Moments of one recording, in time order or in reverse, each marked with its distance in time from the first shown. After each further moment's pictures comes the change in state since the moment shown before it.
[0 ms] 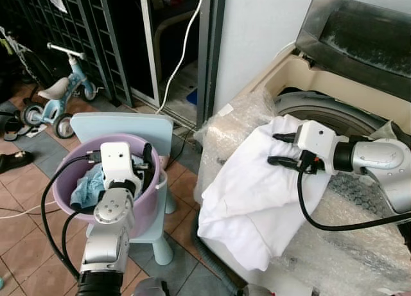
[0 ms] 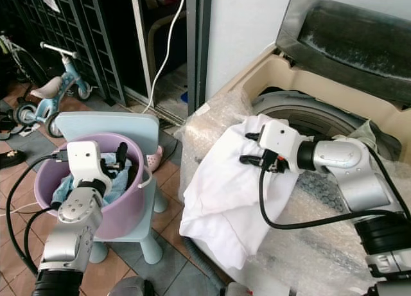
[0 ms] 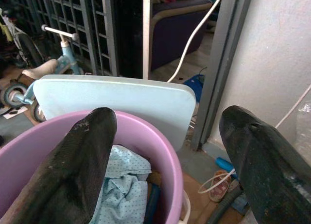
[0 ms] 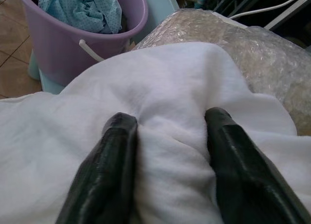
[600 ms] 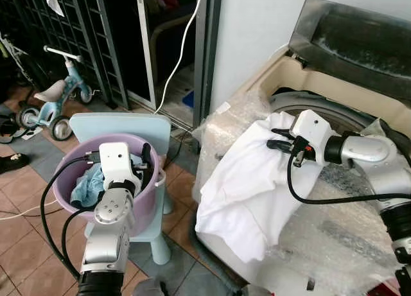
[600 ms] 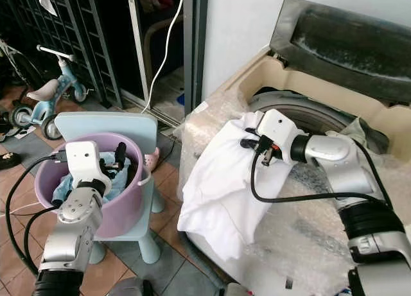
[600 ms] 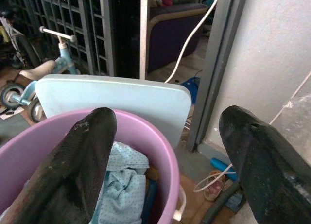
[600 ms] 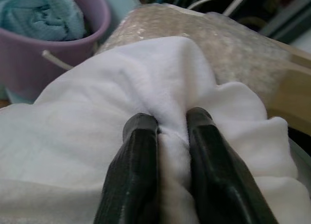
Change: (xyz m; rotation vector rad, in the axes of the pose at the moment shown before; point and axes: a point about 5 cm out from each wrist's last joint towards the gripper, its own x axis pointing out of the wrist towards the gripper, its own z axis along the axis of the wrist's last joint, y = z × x) left arm 0.000 0.000 0.000 -0.006 0.001 0.013; right arm 0.018 -0.020 -0.014 0.121 0.006 -0.167
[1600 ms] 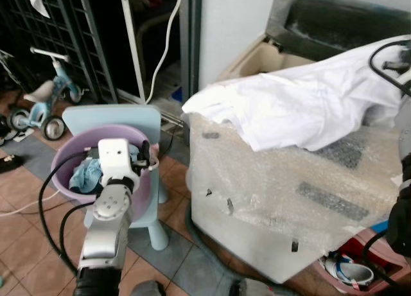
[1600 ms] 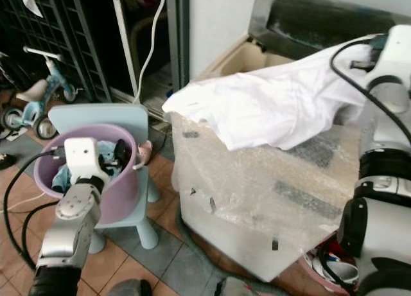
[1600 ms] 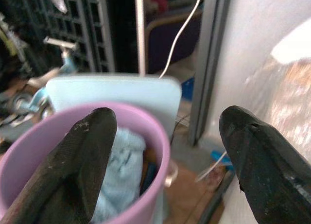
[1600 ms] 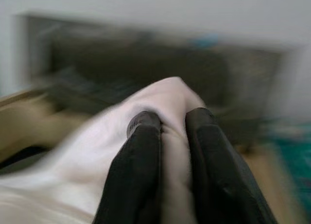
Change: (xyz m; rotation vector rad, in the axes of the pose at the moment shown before) left arm 0.001 0.000 0.001 0.005 -0.004 -0.002; right arm -0.048 -0.112 0.013 0.506 -0.123 -1.105
